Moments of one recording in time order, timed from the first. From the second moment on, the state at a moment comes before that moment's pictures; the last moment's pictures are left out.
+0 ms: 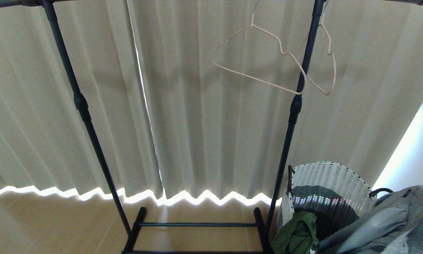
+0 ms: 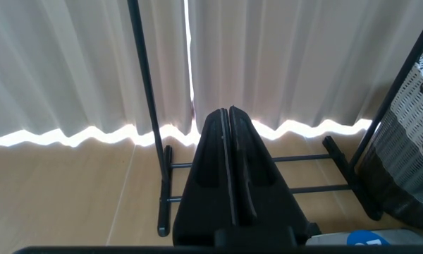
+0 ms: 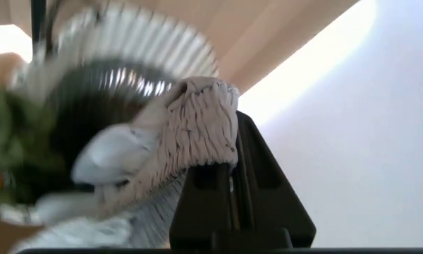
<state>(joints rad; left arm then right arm) 0.00 0.00 -0.04 0.11 -0.06 0.03 -0.08 1.06 -0.18 -0.55 -0.24 -0.46</state>
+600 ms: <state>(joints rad) 0.00 0.00 -0.04 0.11 -0.06 0.03 -0.08 0.99 -0.22 -0.55 -0.23 -0.44</state>
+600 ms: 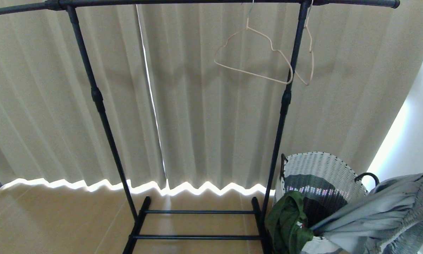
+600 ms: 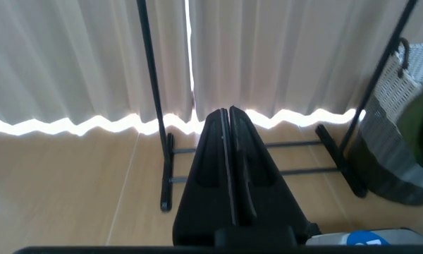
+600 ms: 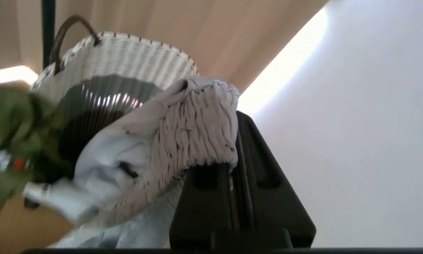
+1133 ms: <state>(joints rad) 0.00 0.00 -0.04 0.11 -0.06 0.03 -0.08 0.98 -0.22 -0.55 -0.23 -0.44</state>
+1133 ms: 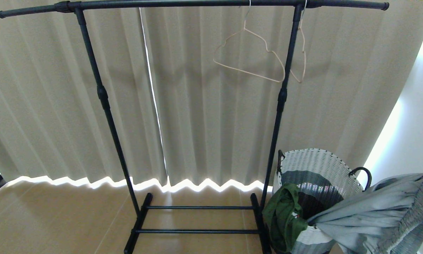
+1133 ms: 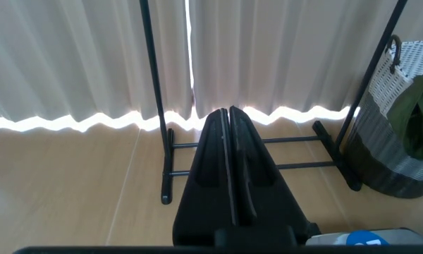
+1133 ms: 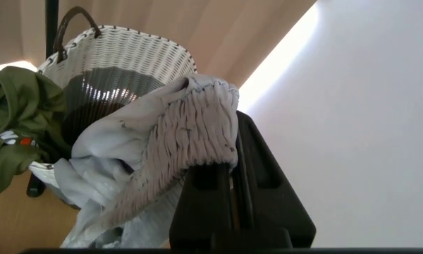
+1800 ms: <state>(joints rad) 0.00 0.00 -0.04 0.11 -0.06 0.03 -0.08 0.98 -0.21 -0.55 -0.23 -0.44</state>
